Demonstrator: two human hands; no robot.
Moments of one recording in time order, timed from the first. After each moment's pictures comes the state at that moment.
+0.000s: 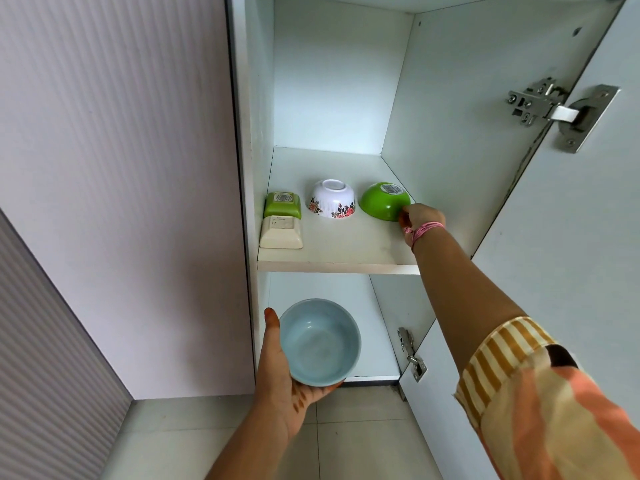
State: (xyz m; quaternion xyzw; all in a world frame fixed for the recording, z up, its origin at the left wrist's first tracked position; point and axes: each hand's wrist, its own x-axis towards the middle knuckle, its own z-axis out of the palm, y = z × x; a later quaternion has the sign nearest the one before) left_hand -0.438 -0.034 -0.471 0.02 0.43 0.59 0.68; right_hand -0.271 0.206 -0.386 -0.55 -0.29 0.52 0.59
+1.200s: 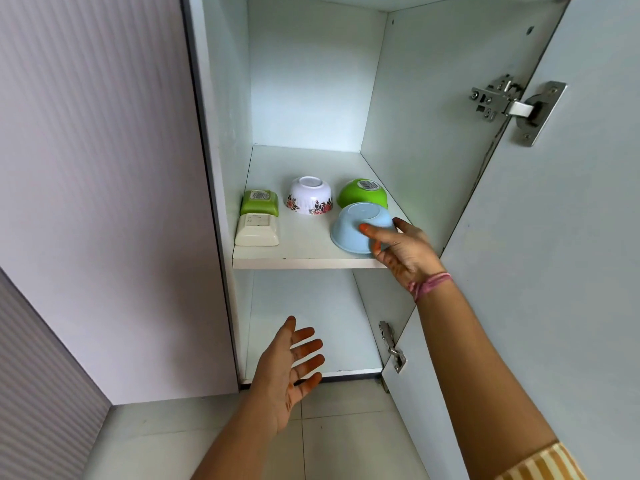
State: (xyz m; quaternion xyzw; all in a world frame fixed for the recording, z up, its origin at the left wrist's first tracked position) left_hand -0.420 -0.025 -0.483 0.14 0.53 0.49 0.67; right_hand -0.261 0.121 -0.397 -0.42 -0.33 0.62 0.57
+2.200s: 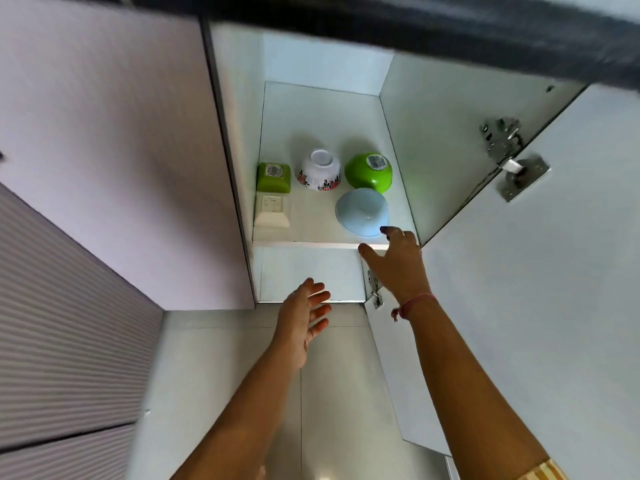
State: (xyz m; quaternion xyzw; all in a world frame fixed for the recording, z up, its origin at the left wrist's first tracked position) left_hand -0.406 -0.034 -0.357 0.04 0.58 0.44 0.69; right_hand -0.268 0.058 -0.322 -0.70 -0.65 0.22 0.19
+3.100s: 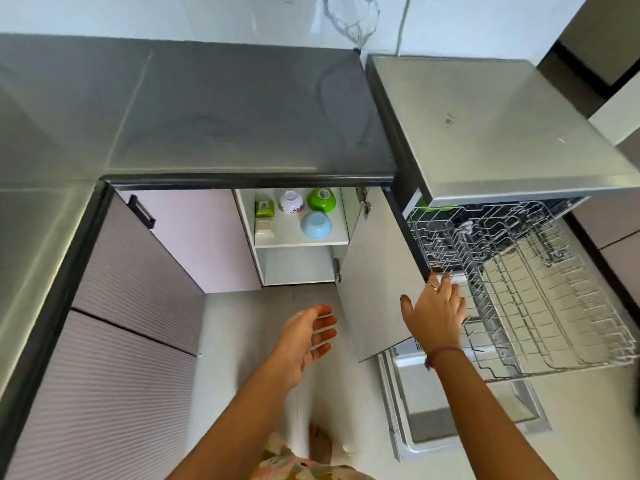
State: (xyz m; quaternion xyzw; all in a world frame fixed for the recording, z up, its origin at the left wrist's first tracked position) left_hand -0.312 -0.245 0.000 0.08 0.61 0.36 0.70; right_hand -0.102 -0.184 -0.032 -0.80 -0.58 0.12 -0.01
